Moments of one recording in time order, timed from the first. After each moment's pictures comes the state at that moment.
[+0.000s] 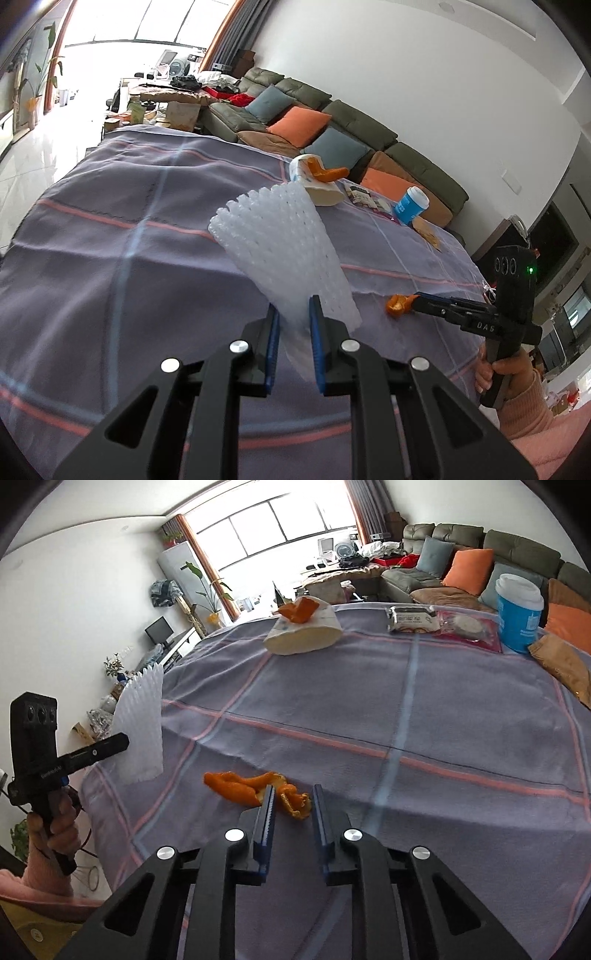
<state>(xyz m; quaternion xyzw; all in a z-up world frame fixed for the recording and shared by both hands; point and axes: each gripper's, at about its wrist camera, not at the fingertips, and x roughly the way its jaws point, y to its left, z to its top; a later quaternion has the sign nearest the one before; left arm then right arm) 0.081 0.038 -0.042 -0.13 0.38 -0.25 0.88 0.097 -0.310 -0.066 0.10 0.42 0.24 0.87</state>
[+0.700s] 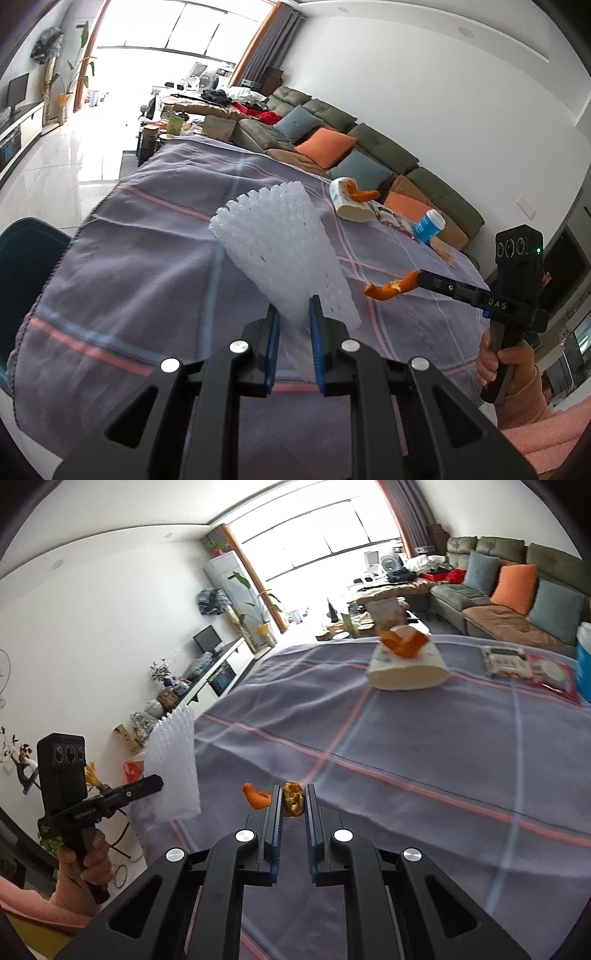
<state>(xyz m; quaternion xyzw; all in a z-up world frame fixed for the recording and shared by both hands) 0.038 0.097 -0.036 -0.16 0.35 -0.19 0.90 0.106 -0.237 -0.034 0.11 0.37 0.33 0.86</state>
